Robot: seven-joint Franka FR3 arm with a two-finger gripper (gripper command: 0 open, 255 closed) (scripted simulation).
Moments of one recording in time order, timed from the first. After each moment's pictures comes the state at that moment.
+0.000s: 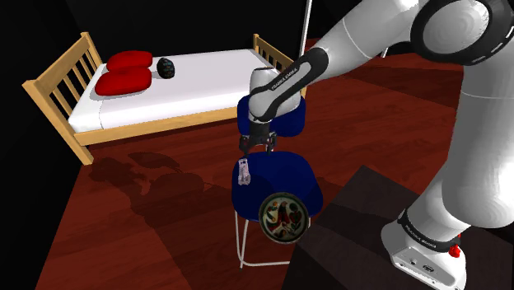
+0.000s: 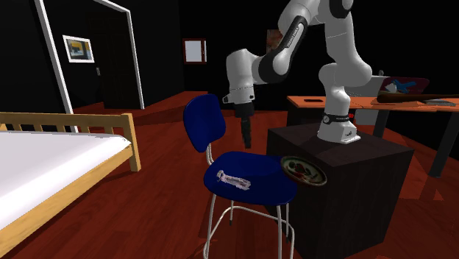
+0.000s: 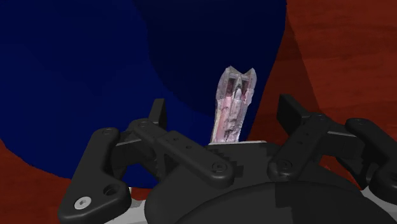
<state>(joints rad) 0.02 0.37 0.14 -2.08 0.18 2.37 0.47</state>
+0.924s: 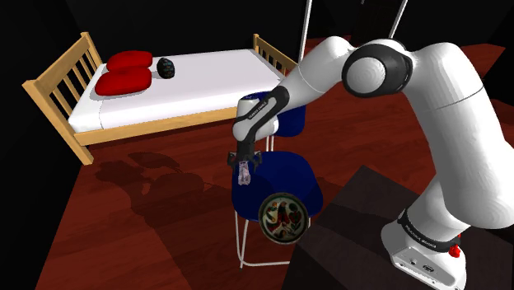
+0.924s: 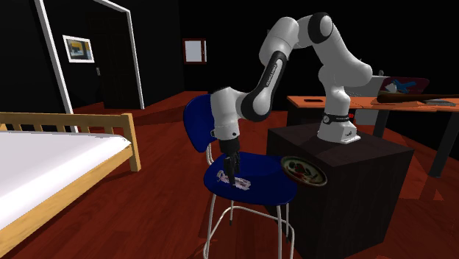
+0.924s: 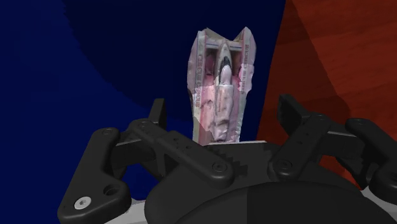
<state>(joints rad) 0.06 0.78 0.12 -1.77 0.19 2.46 0.56</state>
